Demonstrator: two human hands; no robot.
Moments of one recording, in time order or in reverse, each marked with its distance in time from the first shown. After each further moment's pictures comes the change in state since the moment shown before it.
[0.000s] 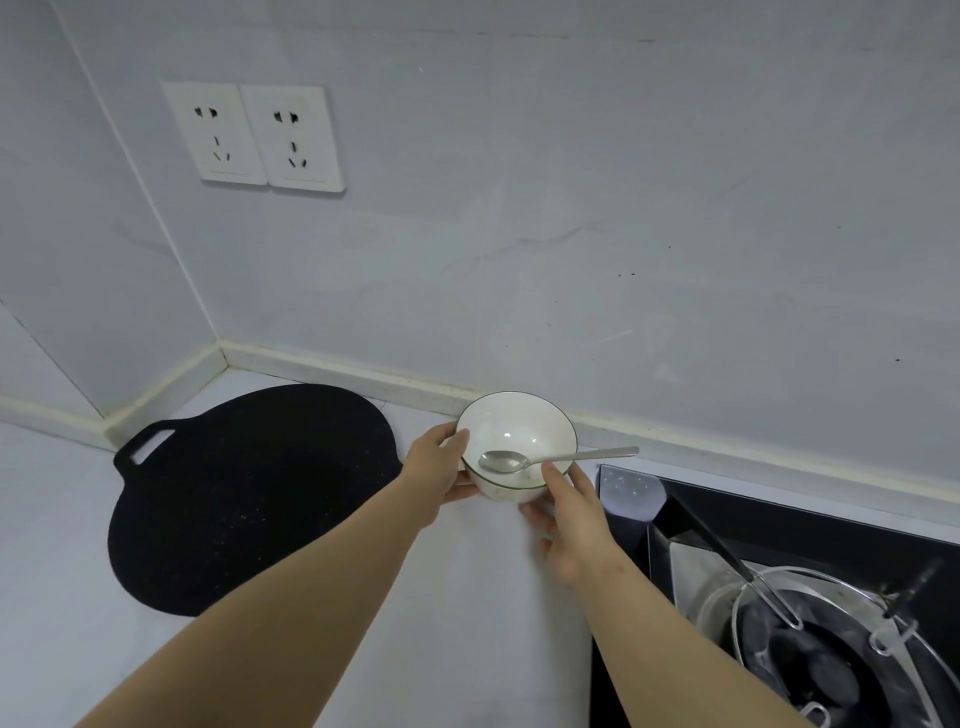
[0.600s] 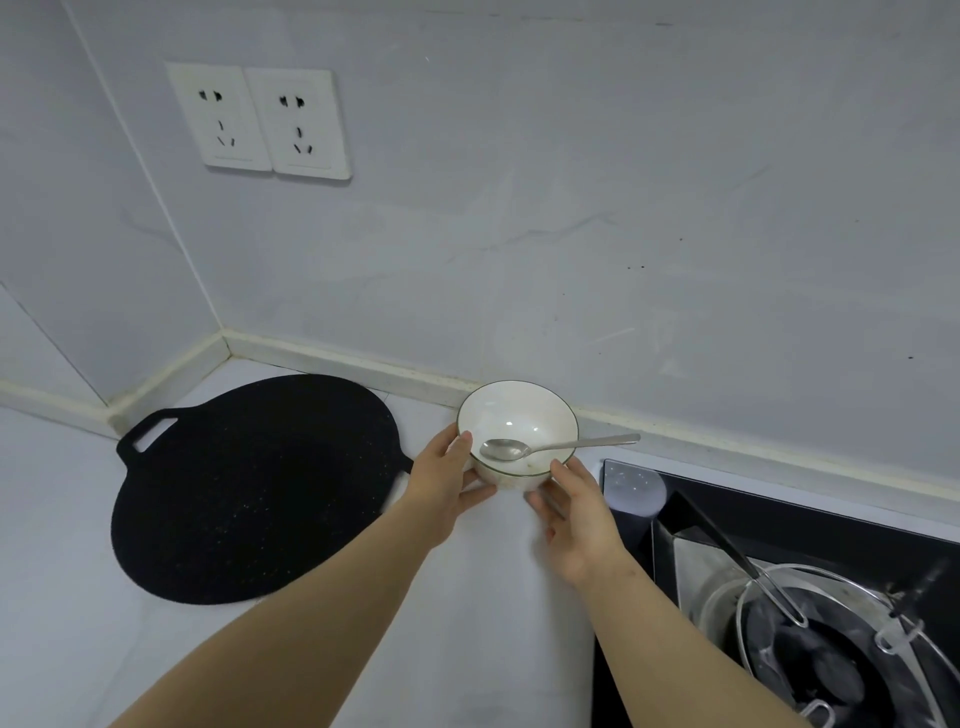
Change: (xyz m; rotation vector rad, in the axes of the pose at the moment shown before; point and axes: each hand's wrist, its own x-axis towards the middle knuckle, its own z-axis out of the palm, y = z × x) left_hand -0.011 -0.018 0.000 -0.240 -0.057 -0.001; right_hand 0.005 0.006 -0.005 0.131 -0.038 -0.017
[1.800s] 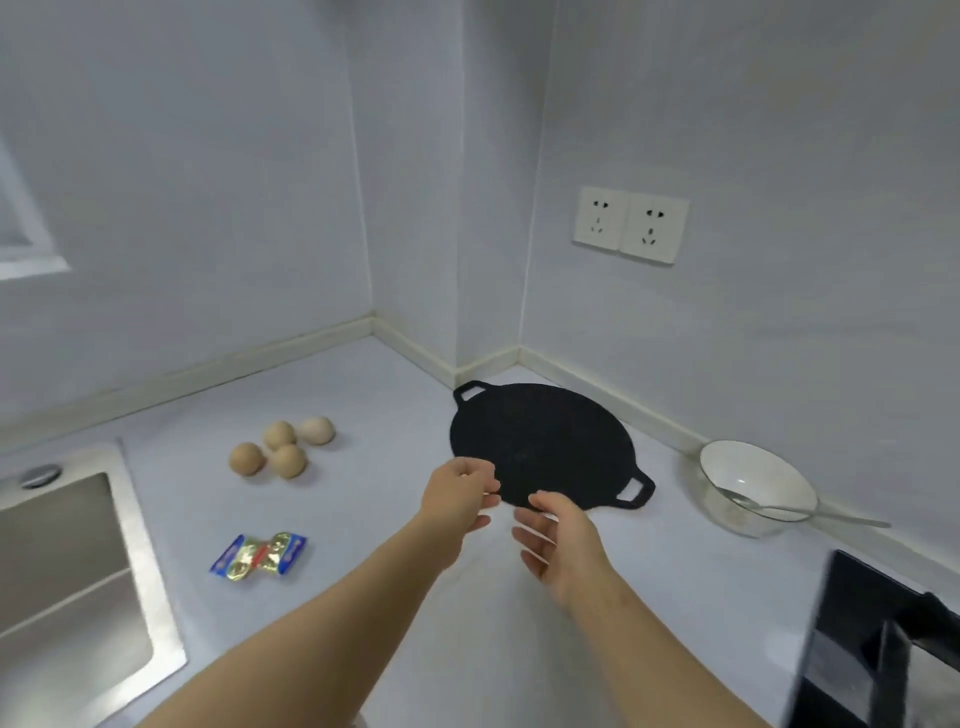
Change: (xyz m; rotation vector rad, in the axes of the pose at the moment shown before) left_hand -0.206 0.023 -0.164 0.167 0.580 0.176; right_hand -0.173 0.111 0.130 -0.481 -0.341 0.149
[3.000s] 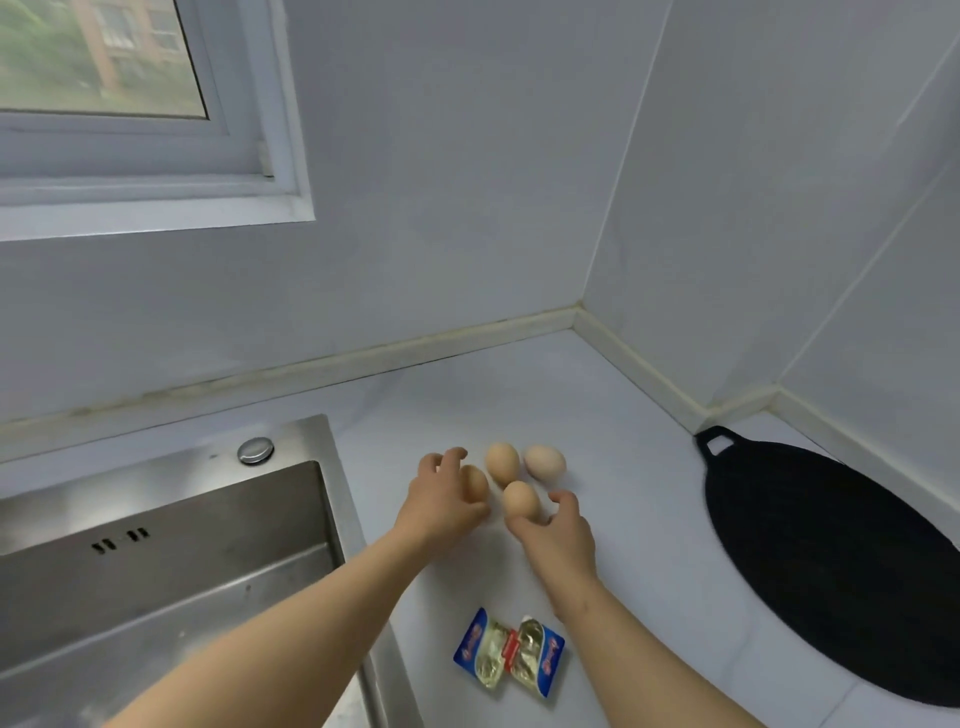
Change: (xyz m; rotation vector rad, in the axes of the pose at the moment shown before) left_hand 0.168 -0.052 -0.306 0.631 0.132 0.122; right_hand 0.086 0.091 0.302 -0.837 -0.129 -0.274
